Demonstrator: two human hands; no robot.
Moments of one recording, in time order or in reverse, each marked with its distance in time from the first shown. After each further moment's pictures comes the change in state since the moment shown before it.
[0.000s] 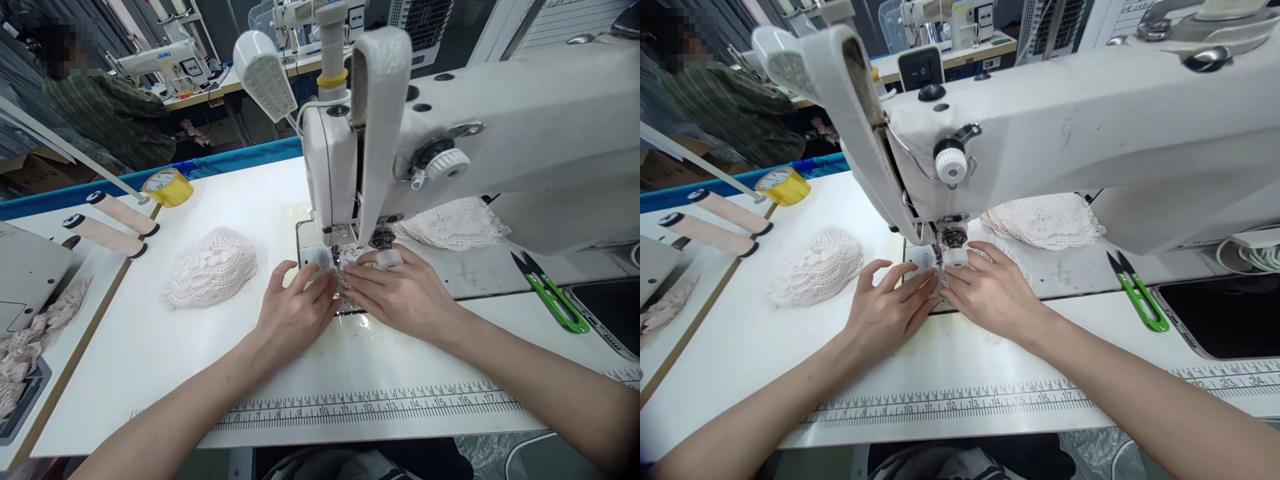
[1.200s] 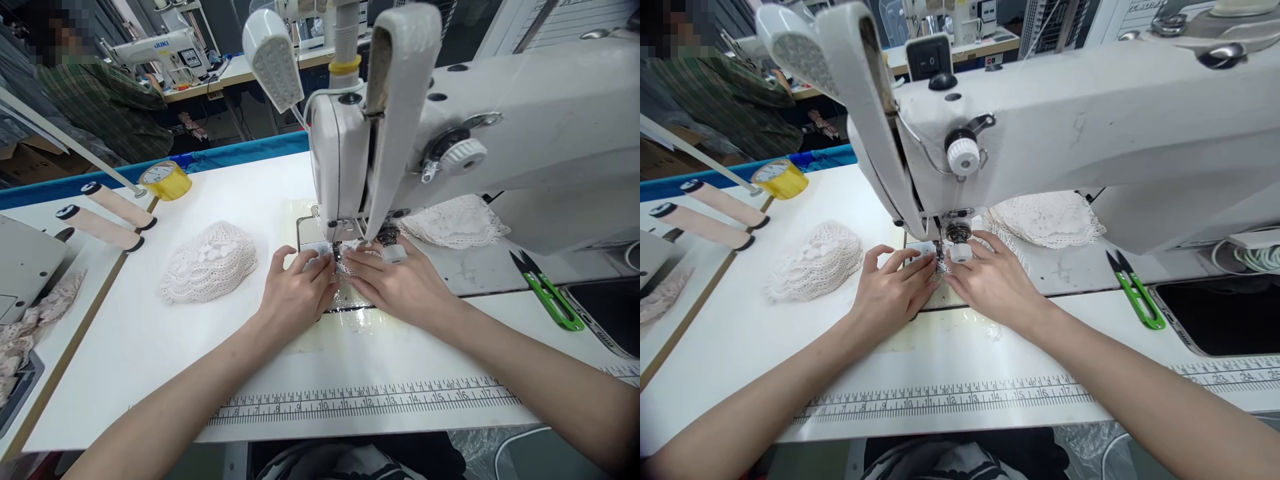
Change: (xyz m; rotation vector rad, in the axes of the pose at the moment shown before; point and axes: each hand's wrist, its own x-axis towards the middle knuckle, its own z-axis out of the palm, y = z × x) left_hand 0.004 -0.010 0.015 -0.040 0.024 -0.068; right_hand 0.000 0.009 0.011 -0.149 -0.012 -0.009
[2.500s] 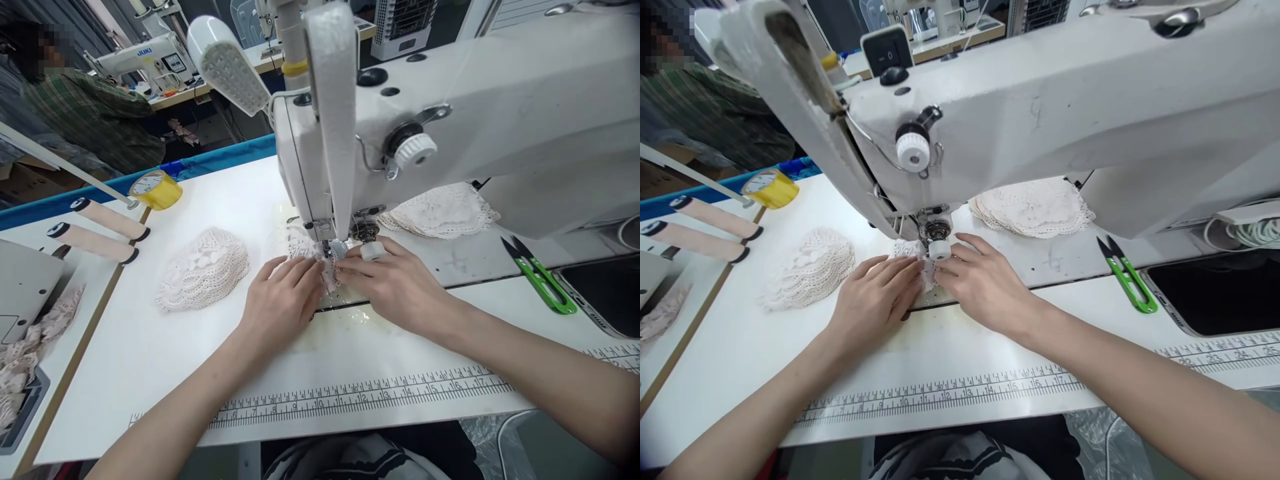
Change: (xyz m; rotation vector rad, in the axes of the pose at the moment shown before) left_hand -0.003 -0.004 -0.020 -0.009 -0.155 -0.035; right_hand 0.000 -0.005 -0.012 0.150 0.040 -0.027
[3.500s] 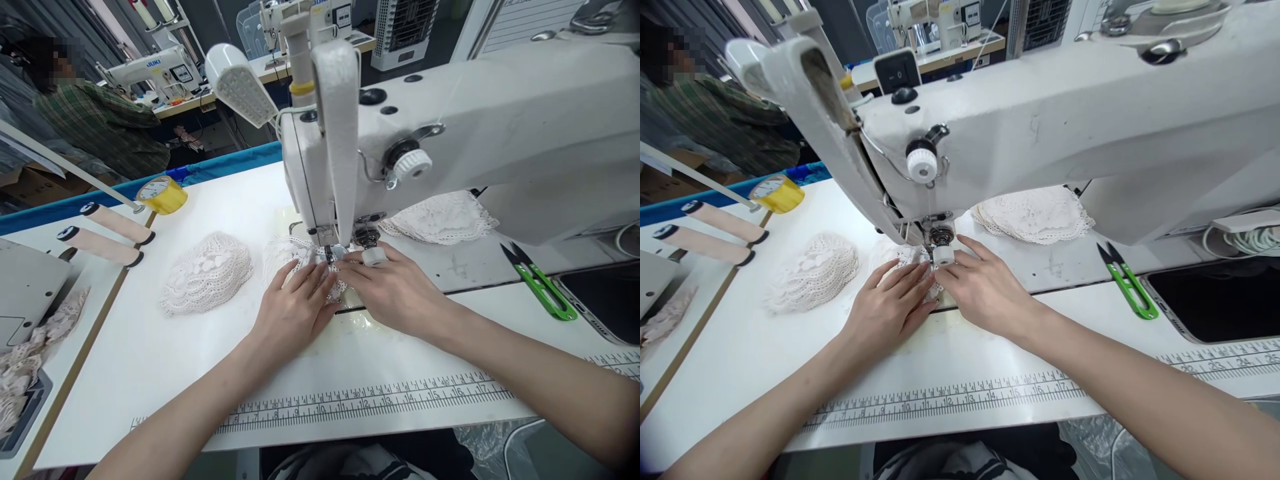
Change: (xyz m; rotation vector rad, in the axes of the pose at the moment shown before) left_hand -0.003 0.013 0.013 -0.025 0.043 0.082; right_hand 0.001 -0.001 0.001 0.008 -0.094 0.042
